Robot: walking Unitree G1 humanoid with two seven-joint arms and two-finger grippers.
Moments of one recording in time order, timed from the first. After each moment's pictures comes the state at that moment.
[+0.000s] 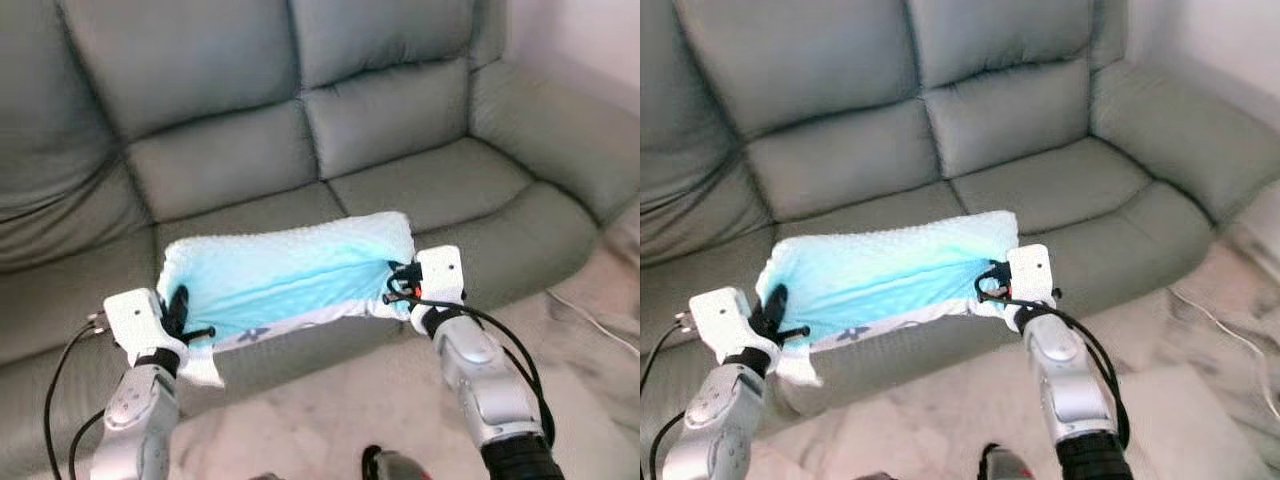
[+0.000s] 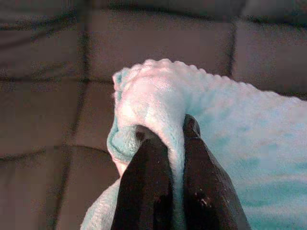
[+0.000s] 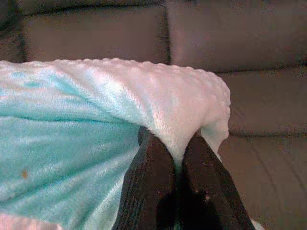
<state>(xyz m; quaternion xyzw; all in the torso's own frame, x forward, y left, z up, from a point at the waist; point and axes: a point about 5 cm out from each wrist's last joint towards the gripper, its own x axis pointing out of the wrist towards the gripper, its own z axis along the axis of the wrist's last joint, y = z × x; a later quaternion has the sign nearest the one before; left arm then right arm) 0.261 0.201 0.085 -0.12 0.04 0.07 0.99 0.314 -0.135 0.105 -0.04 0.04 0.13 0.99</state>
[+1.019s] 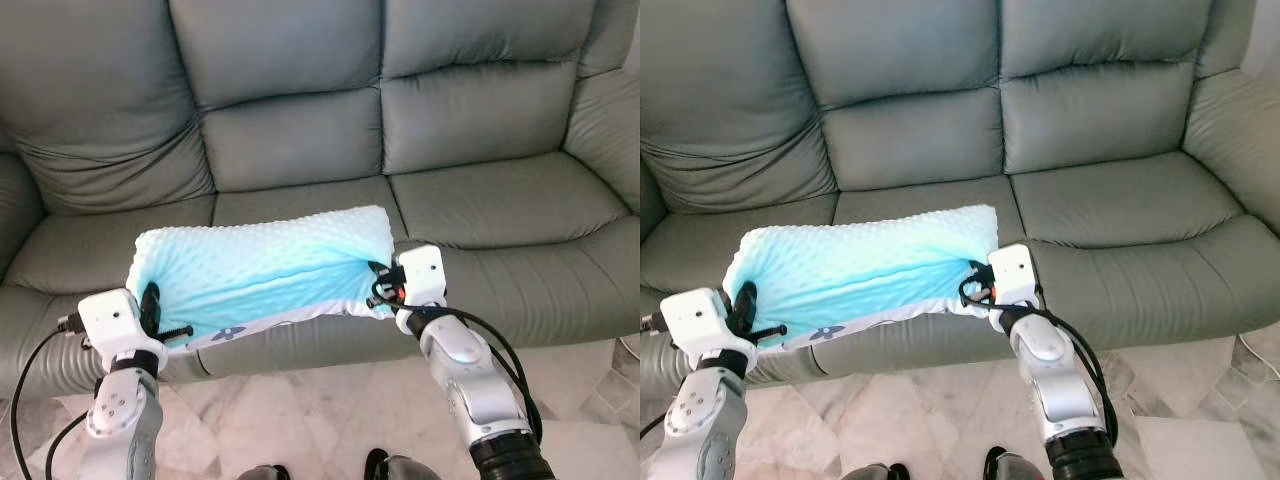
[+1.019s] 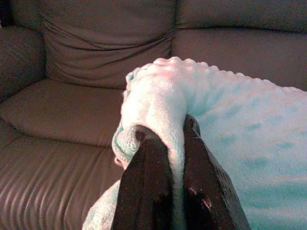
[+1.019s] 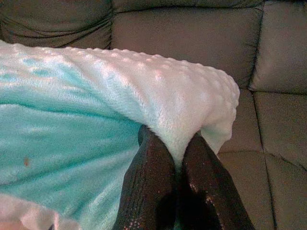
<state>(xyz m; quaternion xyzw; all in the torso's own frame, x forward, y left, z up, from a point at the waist) 0.253 0.218 0.091 -0.07 0.02 0.13 0.99 0.313 -0.117 0.102 -0.04 0.03 0.18 0.98</state>
